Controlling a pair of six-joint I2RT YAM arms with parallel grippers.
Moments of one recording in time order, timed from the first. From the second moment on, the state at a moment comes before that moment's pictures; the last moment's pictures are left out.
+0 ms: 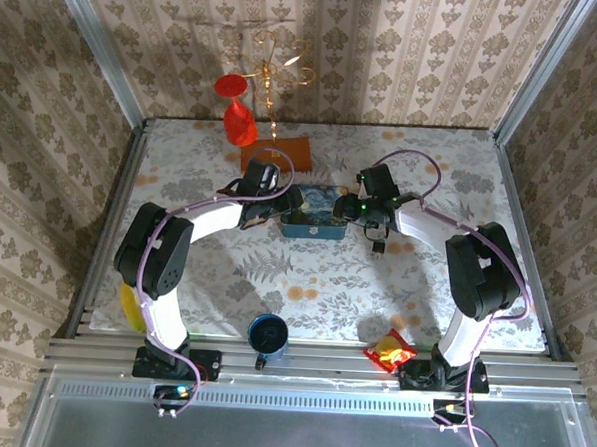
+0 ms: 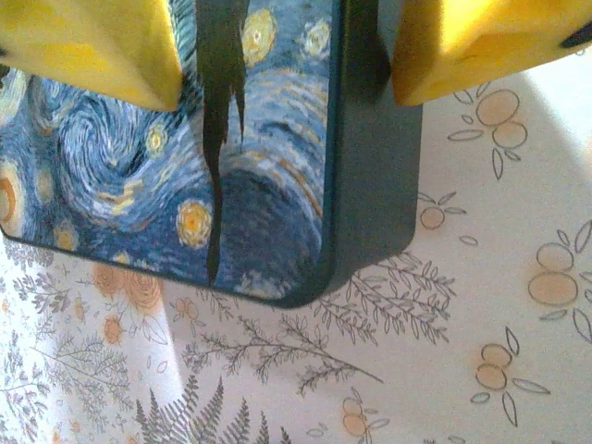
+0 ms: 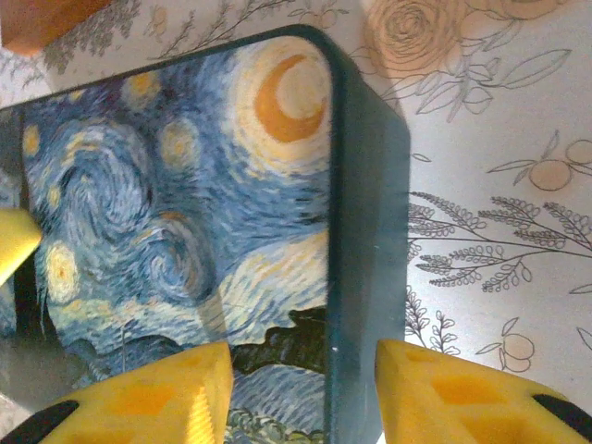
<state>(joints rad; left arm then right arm) -0.52 1.82 1.11 -0.08 0.22 -0.74 0.38 1.77 1.13 -0.27 -0.21 0.60</state>
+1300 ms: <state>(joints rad) -0.15 0.84 0.30 0.24 -0.28 -0.06 0.12 0.95 0.56 -0.20 0.31 0.36</state>
